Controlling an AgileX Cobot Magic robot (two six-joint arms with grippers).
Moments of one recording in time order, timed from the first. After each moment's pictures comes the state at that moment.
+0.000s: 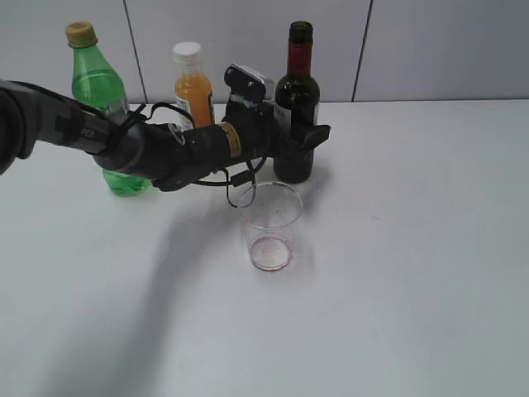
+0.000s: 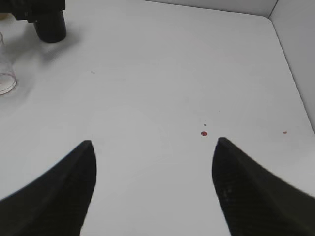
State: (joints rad) left arm -0.51 2.46 -1.58 0.56 -0.76 -0.46; right arm 0.08 0.00 -0.51 0.02 1.04 -0.13
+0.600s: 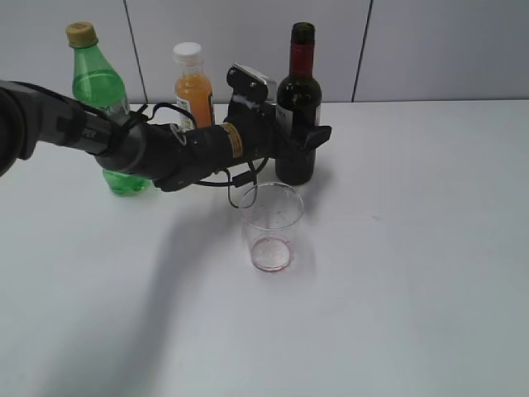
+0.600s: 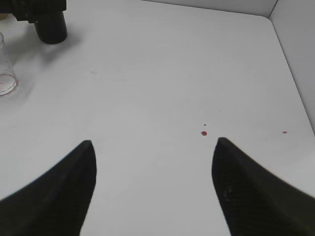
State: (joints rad) left arm -0.51 2.46 -1.58 0.56 -0.75 -0.46; right arm 0.08 0.00 -0.51 0.02 1.04 -0.13
